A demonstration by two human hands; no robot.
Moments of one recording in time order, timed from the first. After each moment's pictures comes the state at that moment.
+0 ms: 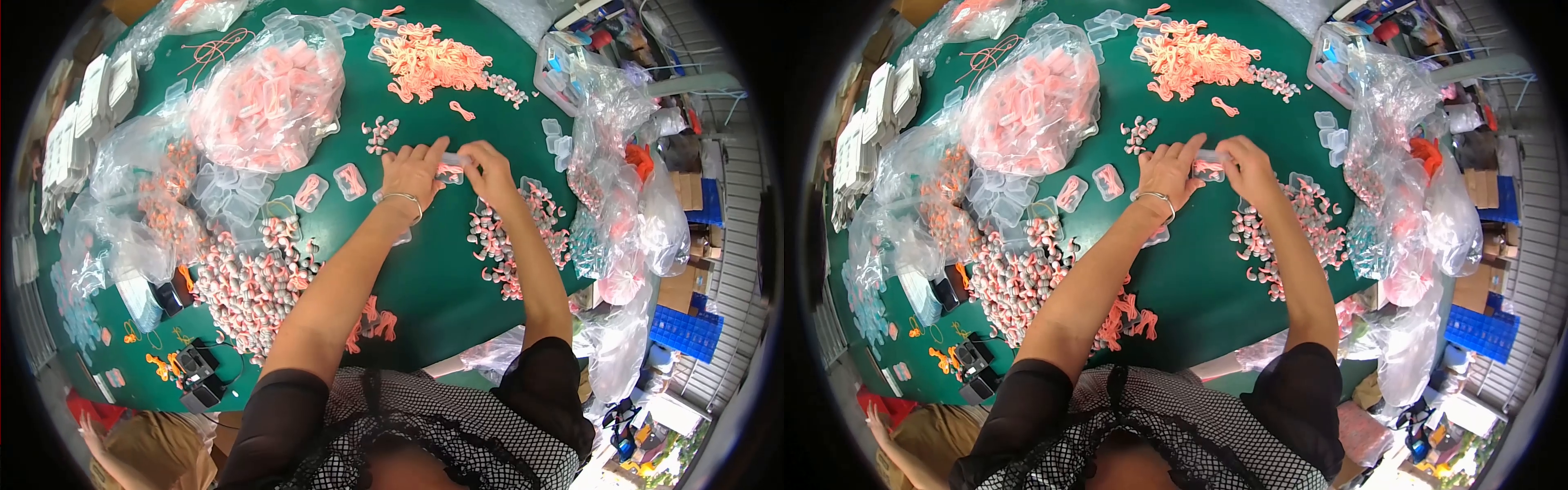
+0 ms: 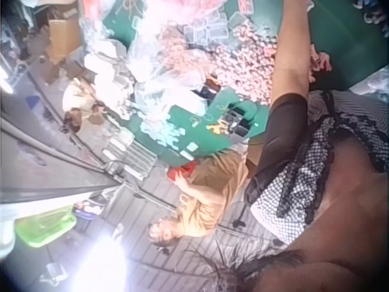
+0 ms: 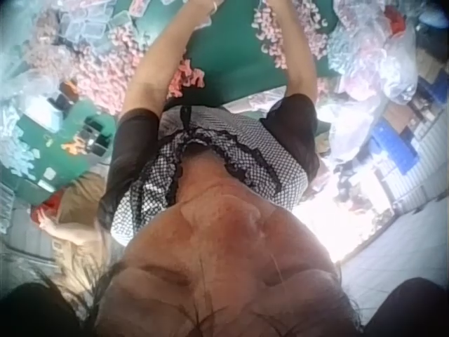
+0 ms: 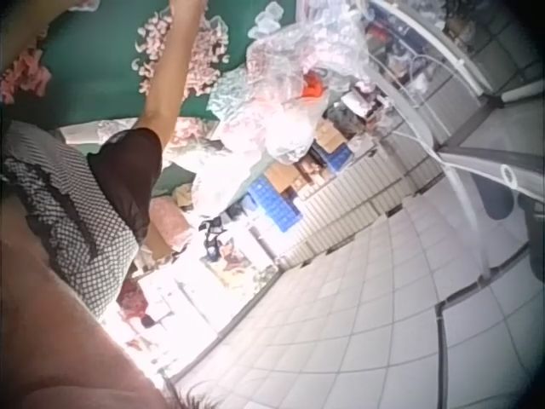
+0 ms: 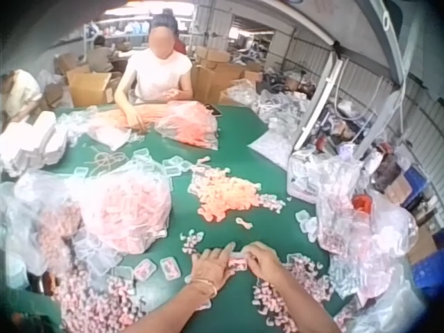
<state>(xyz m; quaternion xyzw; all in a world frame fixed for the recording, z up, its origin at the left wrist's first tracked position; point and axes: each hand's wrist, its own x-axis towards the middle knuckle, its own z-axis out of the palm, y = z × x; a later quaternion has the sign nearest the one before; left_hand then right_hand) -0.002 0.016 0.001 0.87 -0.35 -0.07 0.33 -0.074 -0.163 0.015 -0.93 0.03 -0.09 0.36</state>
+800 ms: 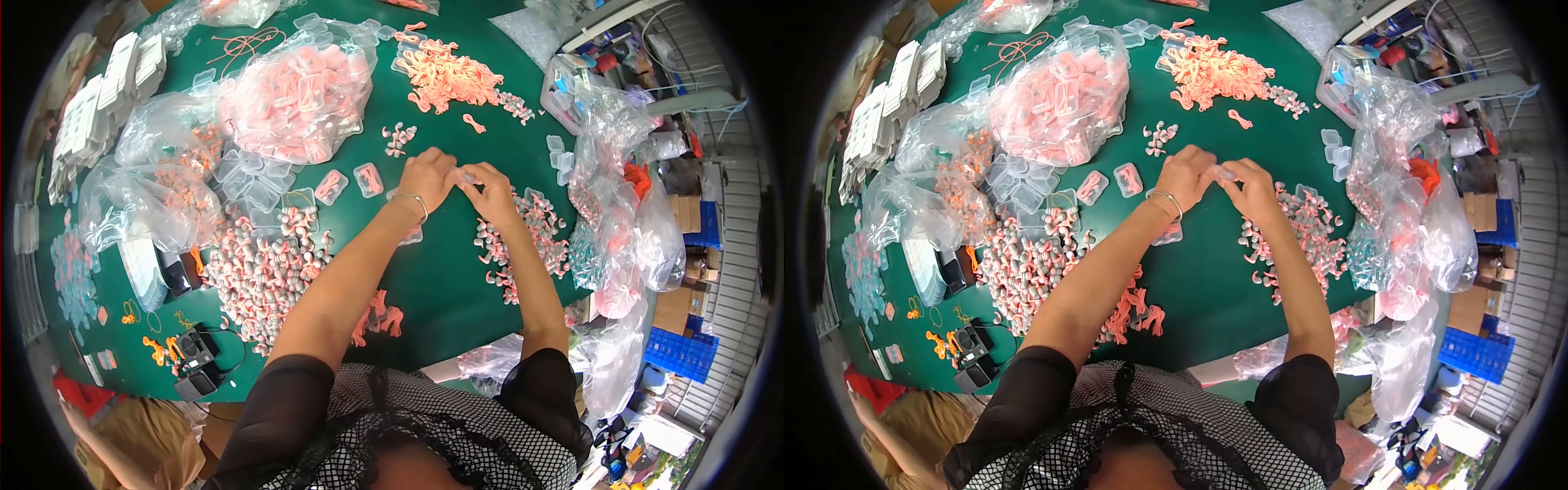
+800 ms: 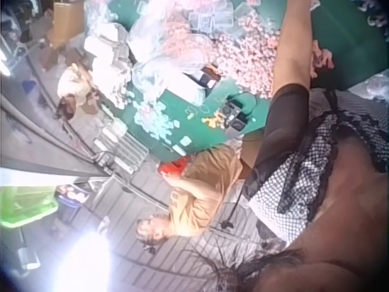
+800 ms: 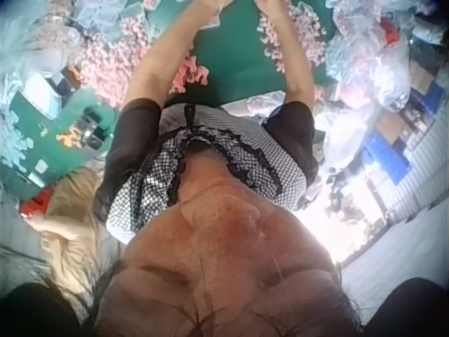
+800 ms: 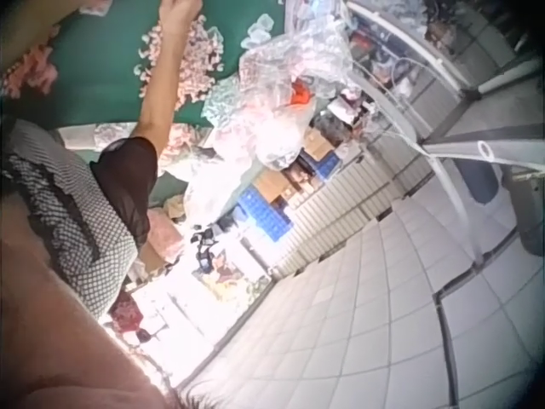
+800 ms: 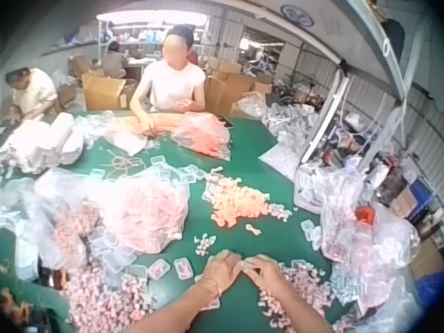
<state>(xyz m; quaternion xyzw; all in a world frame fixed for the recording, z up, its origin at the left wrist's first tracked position) 0.004 0.022 -0.010 0.79 -0.41 0.00 0.45 -0.084 -0.126 0.027 -0.92 0.03 -0.12 0.36</state>
